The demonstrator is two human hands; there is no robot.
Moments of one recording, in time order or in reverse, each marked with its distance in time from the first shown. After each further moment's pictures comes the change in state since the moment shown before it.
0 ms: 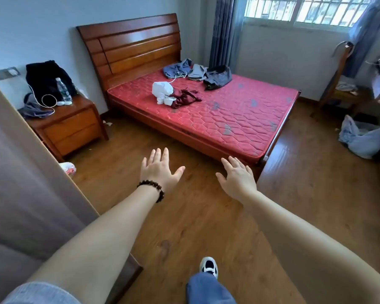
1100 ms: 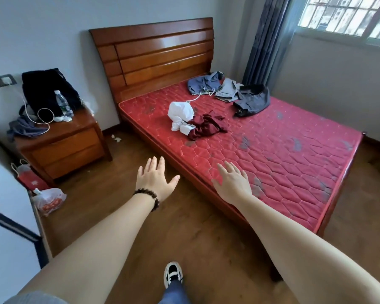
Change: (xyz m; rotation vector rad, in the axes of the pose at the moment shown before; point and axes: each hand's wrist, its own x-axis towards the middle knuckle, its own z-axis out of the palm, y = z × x) left_hand 0.489 -0.035 0.058 0.037 0.001 -0.201; right_hand 0.547 -0.023 0.024 -0.076 -0.114 -0.210
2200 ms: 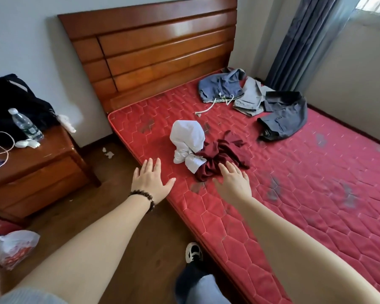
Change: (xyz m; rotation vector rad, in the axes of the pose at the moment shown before) left_hand 0.494 -0.030 0.060 0.063 -0.106 -0.075; right_hand 0.513 0.005 0.017 0.060 -0.056 0.016
